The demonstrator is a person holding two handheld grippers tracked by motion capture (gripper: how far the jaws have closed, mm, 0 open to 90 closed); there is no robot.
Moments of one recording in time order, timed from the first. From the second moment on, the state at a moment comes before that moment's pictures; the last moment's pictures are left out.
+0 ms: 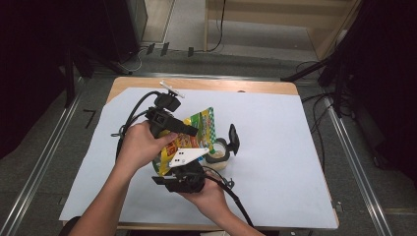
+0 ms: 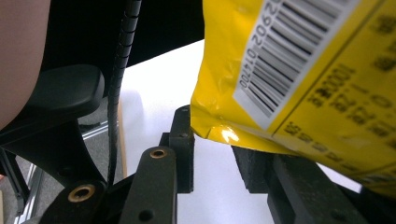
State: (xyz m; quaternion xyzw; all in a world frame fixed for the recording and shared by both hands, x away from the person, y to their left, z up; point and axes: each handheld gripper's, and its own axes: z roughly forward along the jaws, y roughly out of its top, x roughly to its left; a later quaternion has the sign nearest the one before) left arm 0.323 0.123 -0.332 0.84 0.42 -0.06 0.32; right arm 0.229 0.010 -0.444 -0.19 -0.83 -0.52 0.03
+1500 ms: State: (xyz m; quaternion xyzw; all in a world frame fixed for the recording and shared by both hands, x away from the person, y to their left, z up) left arm 0.321 0.119 -0.332 0.85 0.41 -0.07 0.33; right arm 0.234 0.007 -0.448 -0.21 -0.83 -0.51 0.03
